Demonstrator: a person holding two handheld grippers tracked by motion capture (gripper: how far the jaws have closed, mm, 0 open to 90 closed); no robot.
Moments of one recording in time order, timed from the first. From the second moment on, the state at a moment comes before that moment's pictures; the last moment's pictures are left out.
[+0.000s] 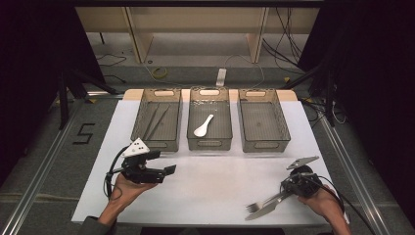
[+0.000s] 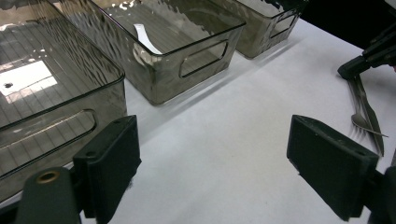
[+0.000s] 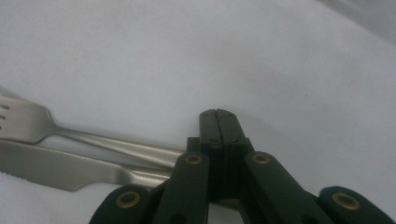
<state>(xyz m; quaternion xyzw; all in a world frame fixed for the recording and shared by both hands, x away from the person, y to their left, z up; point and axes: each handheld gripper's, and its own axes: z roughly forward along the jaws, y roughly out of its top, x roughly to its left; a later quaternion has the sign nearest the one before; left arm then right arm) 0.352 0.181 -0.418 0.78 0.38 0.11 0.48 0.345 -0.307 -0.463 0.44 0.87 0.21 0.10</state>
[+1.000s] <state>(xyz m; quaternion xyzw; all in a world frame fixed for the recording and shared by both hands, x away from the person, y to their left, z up) 0.352 0.181 -0.416 0.77 0.37 0.12 0.50 0.321 -0.299 -0.421 0.34 0.91 0.21 0.13</state>
